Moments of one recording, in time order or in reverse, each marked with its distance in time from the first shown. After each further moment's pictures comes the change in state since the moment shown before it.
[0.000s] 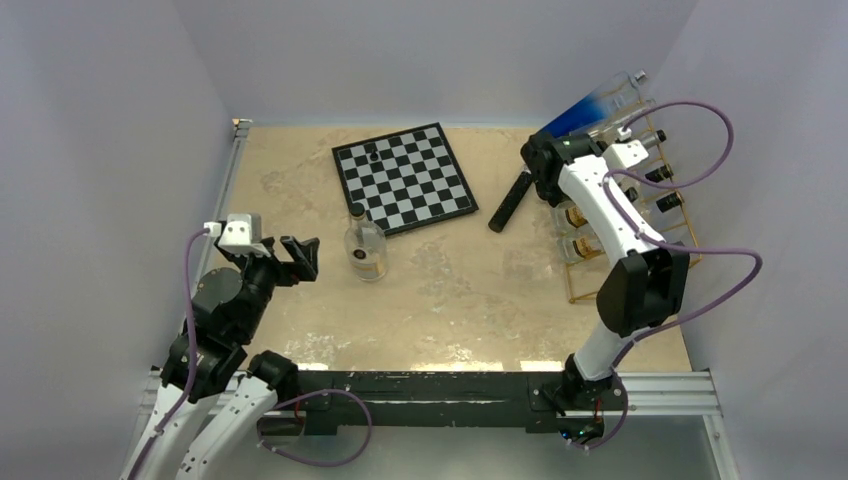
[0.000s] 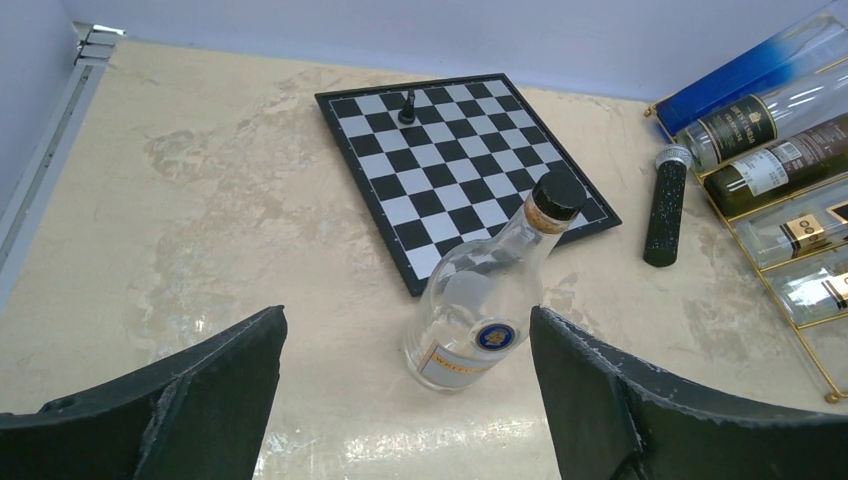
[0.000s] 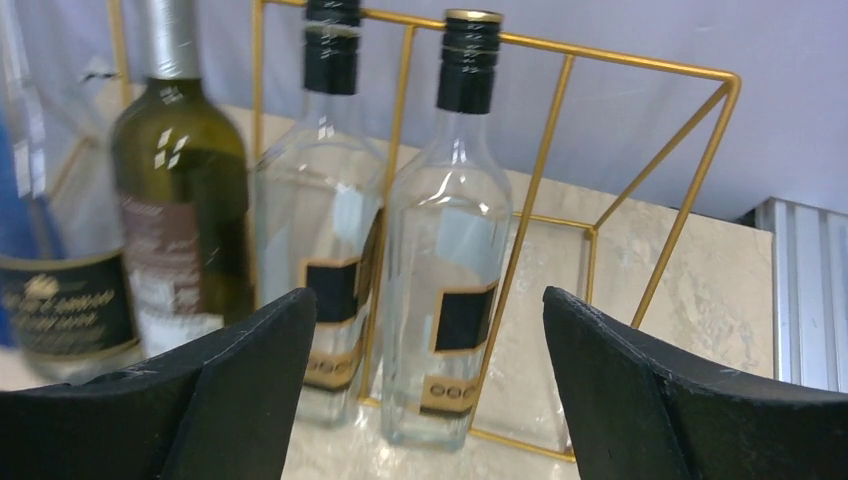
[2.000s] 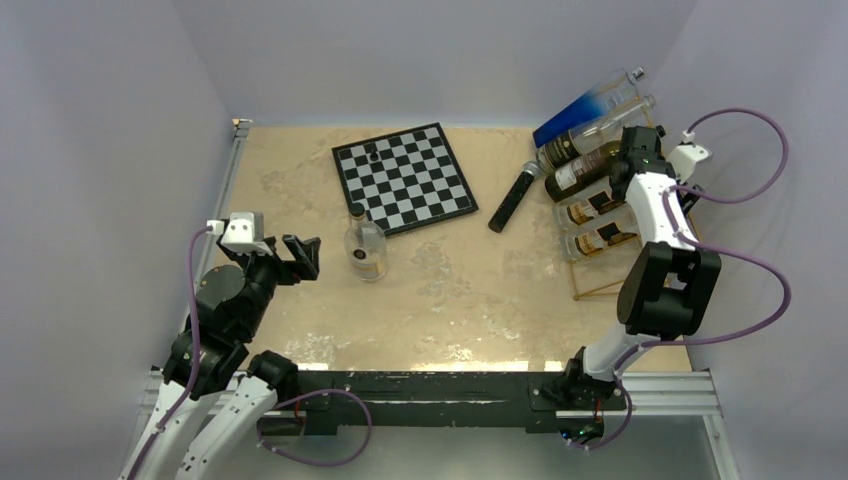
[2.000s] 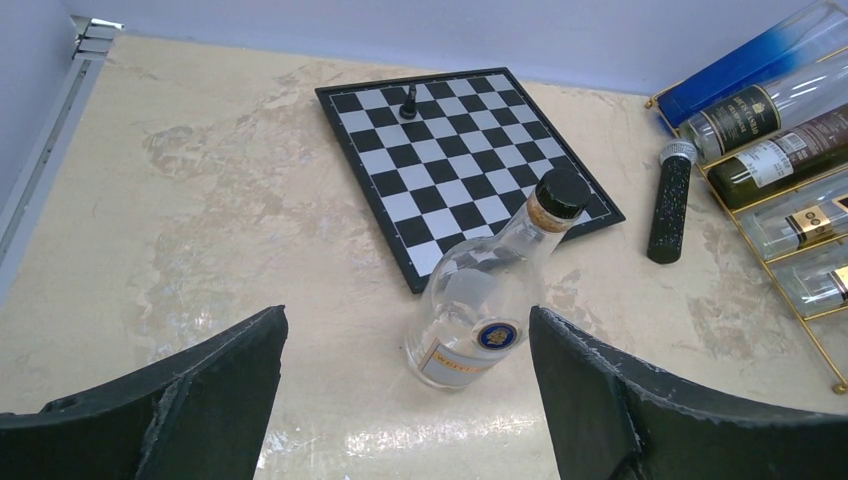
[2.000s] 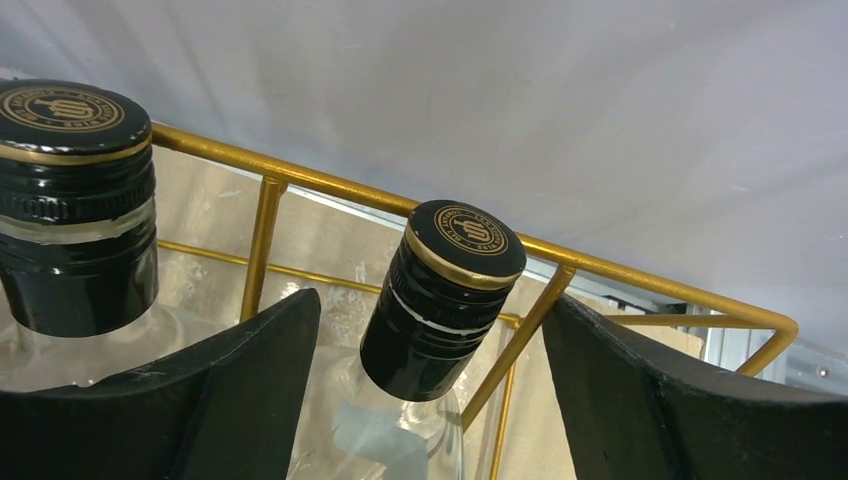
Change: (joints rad) left arm 0.000 0.017 -0.004 0.005 -0.002 0.000; right arm -0.519 -0.016 -0.246 0.827 -0.289 -0.998
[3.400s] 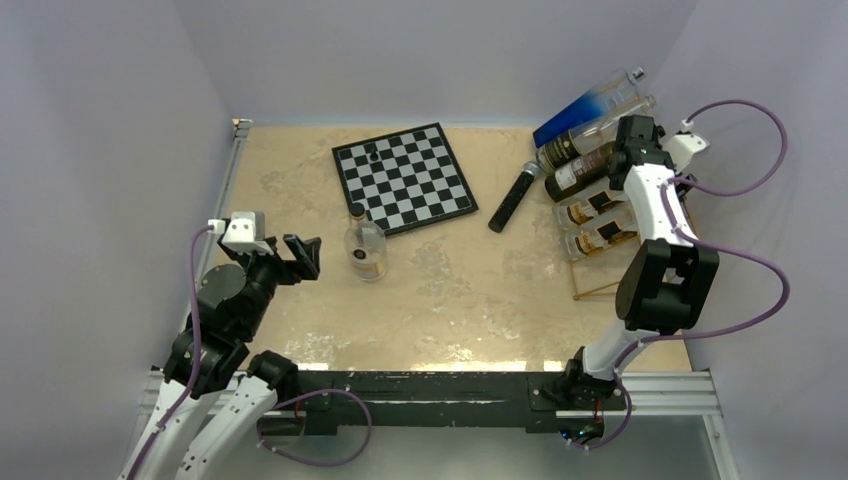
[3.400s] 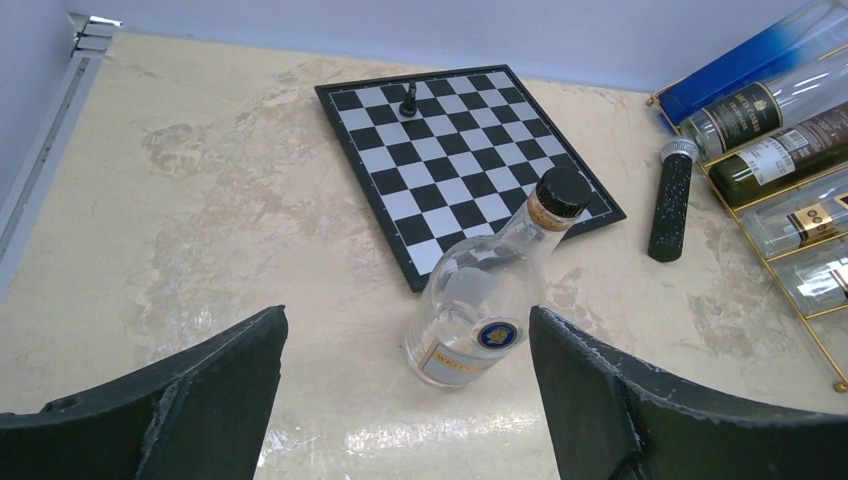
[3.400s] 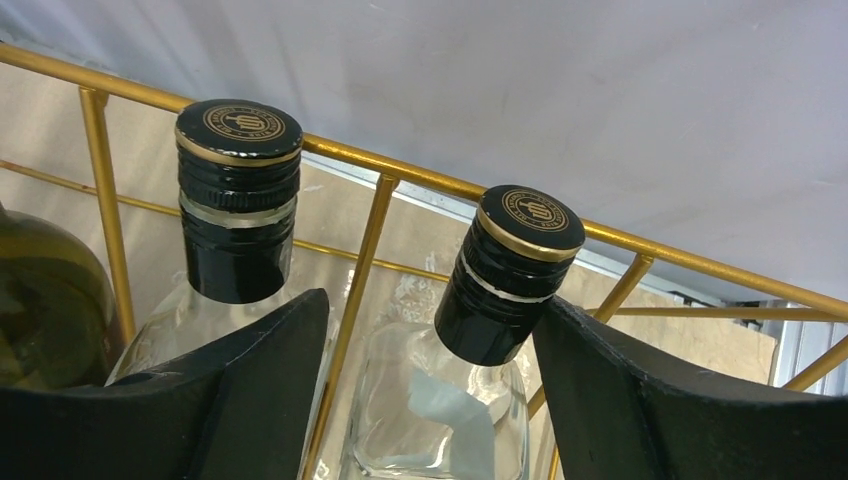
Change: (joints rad) left arm 0.000 0.004 0.000 0.000 0.003 0.000; right arm 0.025 0.029 0.093 -0.044 -0.053 0.079
